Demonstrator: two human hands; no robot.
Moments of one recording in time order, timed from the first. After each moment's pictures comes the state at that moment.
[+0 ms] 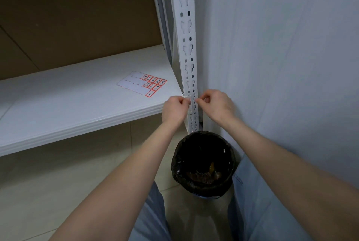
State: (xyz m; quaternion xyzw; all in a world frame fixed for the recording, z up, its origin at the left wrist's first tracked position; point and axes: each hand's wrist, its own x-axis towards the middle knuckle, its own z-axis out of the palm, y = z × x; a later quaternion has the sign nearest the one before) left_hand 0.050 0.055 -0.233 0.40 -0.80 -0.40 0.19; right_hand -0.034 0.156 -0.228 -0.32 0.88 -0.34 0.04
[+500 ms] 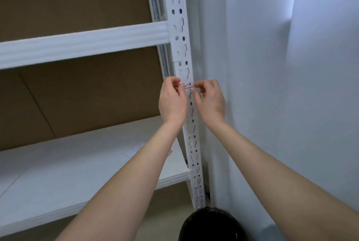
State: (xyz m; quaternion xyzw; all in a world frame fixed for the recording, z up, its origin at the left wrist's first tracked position) left_hand -0.005 0.035 -0.029 0.24 -0.75 -0.27 0.55; right_hand -0.074 0.096 -0.046 -0.35 0.72 -0.56 -0.20
